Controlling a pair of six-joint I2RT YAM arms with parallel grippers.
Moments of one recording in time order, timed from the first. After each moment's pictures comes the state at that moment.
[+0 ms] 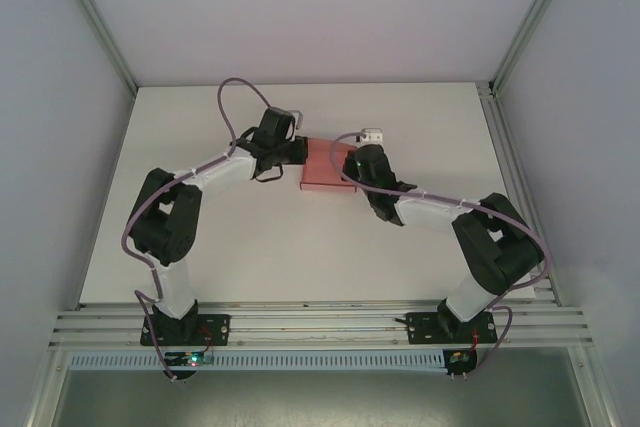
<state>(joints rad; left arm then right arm) -0.46 1.84 1.26 -0.17 0.19 -0.38 0.58 1.61 0.77 0.38 0.28 0.38</state>
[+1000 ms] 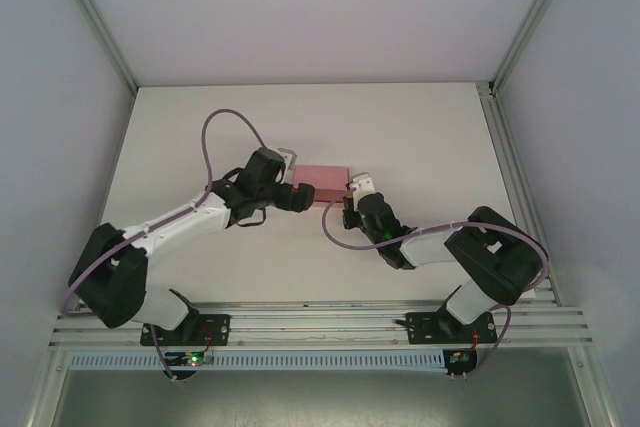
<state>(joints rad) -0.60 1.41 0.92 -0.33 0.05 -0.35 0.73 1.57 0.42 0.68 0.30 0.19</state>
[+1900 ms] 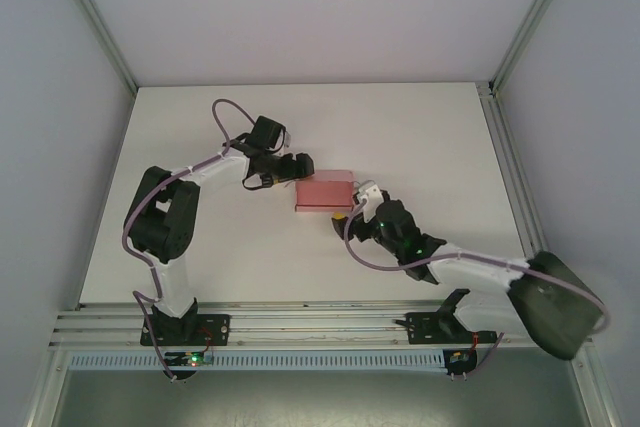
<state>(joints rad) -0.39 1.87 1.25 -0.40 0.38 -0.57 0.75 1.15 0.34 0.39 0.12 0.11</state>
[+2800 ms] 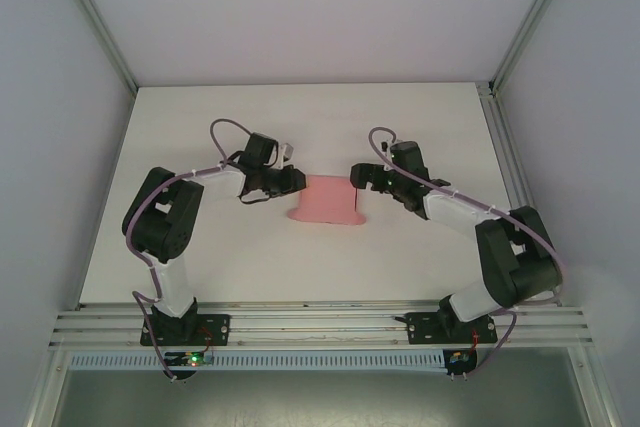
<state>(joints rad) -0.36 1.87 1.03 -0.05 0.62 -0.61 0.34 1.52 0.75 0.03 -0.17 0.44</state>
